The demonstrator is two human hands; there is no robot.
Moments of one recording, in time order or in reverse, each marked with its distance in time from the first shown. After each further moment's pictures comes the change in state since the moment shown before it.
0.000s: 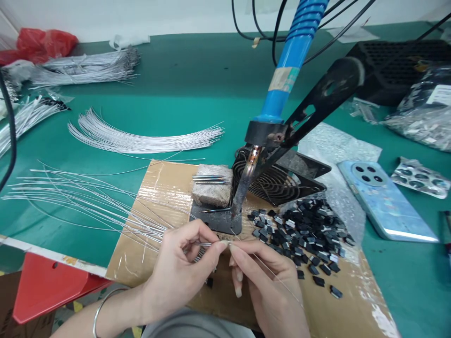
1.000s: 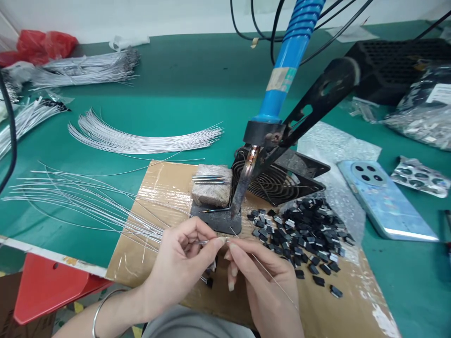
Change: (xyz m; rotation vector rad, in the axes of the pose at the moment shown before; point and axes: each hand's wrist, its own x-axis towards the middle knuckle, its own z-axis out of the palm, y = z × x) left_hand 0.005 0.004 -0.002 -0.176 -0.013 -0.042; right_hand -0.001 0.010 0.002 0.023 0.001 -0.095
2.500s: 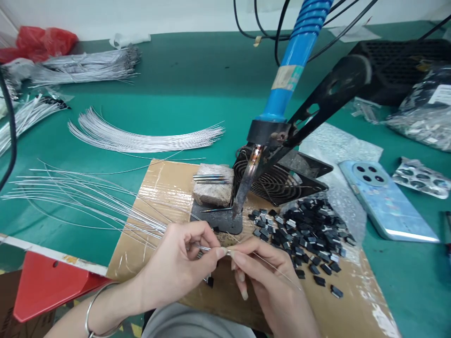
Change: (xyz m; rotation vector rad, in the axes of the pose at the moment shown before) left_hand 0.000 0.008 -0.013 0.179 -0.203 -0.090; right_hand 0.006 -0.018 -0.009 -0.013 -0.094 0.263
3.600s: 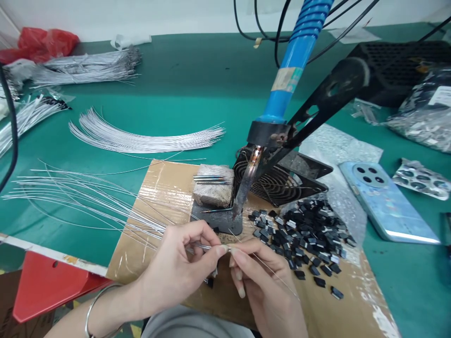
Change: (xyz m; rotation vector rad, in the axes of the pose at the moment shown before) left_hand 0.000 0.002 0.004 -0.017 0.066 0.010; right_hand -0.001 0.010 0.007 0.078 0.019 -0.109
